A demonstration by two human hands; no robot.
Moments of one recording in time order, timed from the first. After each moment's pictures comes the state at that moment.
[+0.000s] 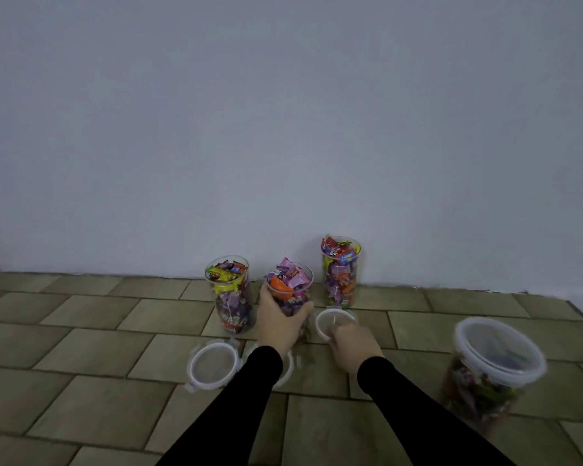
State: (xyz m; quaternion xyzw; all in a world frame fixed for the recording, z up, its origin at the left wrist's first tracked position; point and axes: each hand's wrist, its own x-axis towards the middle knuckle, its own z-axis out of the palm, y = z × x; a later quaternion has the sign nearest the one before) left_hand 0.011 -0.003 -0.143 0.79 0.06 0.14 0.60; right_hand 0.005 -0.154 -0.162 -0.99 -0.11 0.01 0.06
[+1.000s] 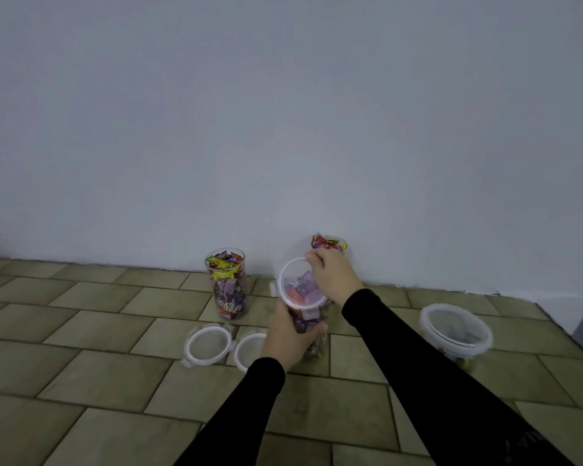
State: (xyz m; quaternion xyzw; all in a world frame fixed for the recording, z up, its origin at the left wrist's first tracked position) left_hand -0.045 -0.031 -0.146 0.80 -0.05 0.07 0.60; right_hand -0.005 -0.146 -0.042 -0.89 -0.11 -0.11 0.42
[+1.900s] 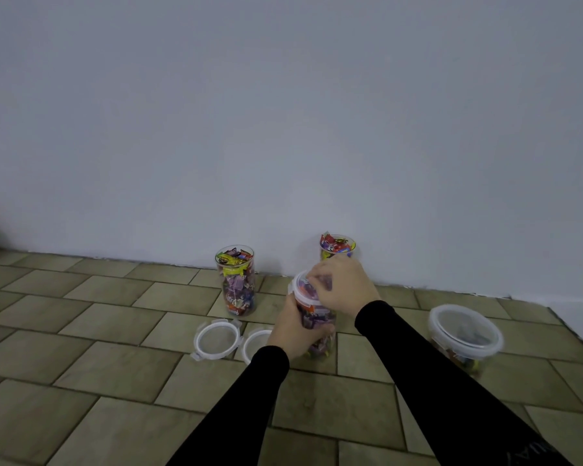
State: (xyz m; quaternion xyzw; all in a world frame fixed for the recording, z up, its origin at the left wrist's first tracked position) left_hand -0.041 -0.028 -0.139 0.80 -0.05 0.02 0.59; right_hand -0.018 -0.158 -0.056 -0.93 -0.22 -0.19 0.22
